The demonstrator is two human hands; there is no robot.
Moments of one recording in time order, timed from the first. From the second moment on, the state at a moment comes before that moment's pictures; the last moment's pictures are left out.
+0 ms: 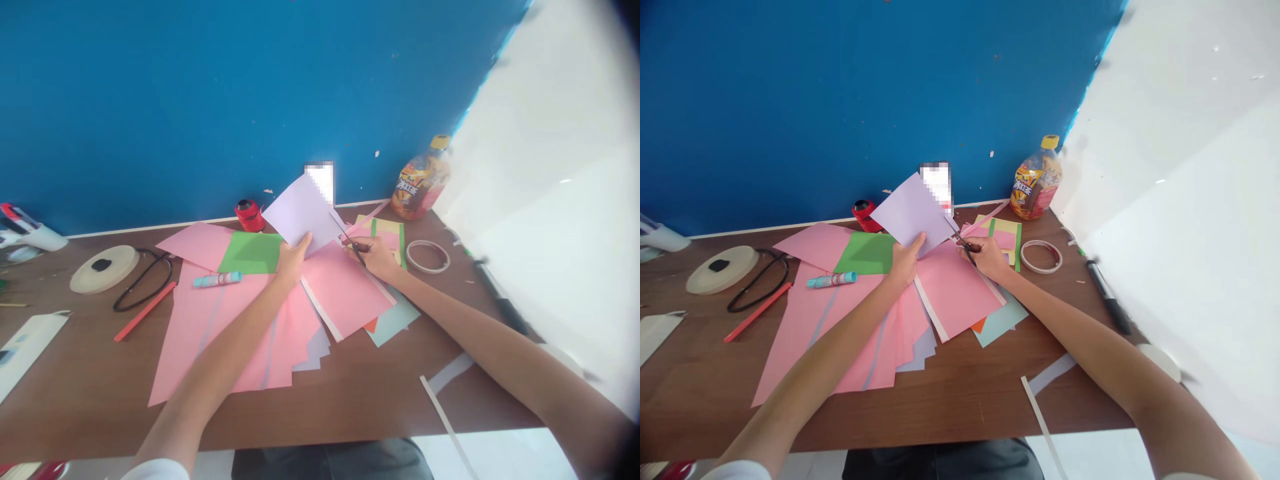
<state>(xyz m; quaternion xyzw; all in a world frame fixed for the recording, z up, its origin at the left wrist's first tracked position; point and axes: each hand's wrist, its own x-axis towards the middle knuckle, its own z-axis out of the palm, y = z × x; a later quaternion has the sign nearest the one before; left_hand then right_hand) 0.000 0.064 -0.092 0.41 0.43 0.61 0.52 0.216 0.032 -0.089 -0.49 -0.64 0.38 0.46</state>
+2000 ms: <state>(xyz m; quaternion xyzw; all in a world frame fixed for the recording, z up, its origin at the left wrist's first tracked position) 0.008 0.049 -0.075 0.48 0.41 0.56 0.53 0.205 0.029 -0.077 -0.46 -0.57 0.43 0.52</state>
